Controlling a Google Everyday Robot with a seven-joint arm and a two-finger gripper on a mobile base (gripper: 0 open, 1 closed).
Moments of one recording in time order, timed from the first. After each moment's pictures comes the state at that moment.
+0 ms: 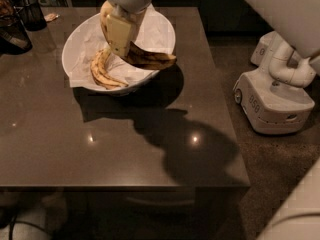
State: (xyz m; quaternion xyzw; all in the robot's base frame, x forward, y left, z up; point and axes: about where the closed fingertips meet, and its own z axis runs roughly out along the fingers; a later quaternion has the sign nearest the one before) arm 0.557 0.054 1.001 -0.56 0.81 0.01 0.15
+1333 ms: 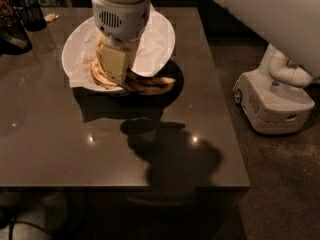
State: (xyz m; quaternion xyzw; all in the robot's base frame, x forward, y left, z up) arm 0.513 0.060 0.967 -0.57 0.81 0.01 0.10
